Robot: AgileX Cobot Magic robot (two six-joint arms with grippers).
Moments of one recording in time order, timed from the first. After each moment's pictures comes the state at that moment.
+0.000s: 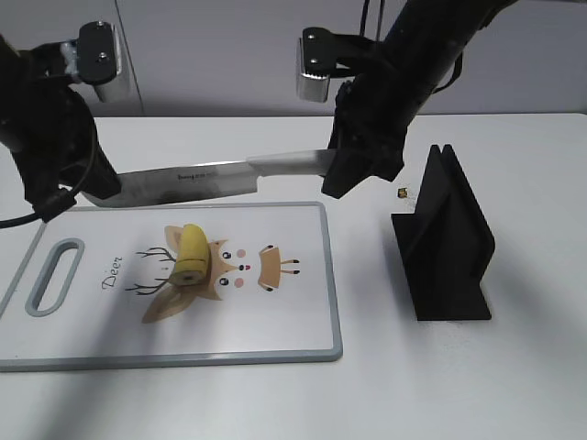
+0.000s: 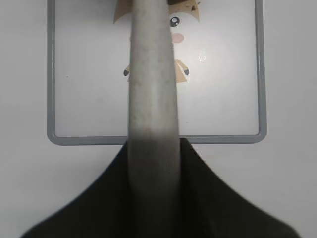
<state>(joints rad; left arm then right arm) -0.24 1.65 -1.19 -0.40 0.92 1.27 0.41 2.02 -1.64 0.50 1.10 -1.26</state>
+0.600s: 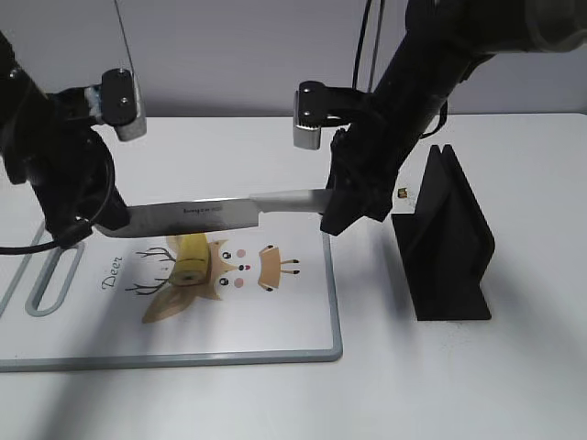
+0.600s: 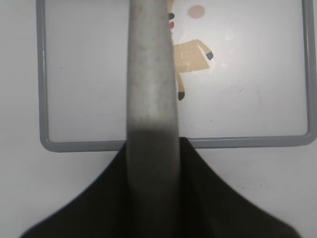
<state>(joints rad) -0.24 1.73 -1.16 -0.40 0.87 1.27 0.41 2.08 -1.56 0.51 1.03 -1.26</state>
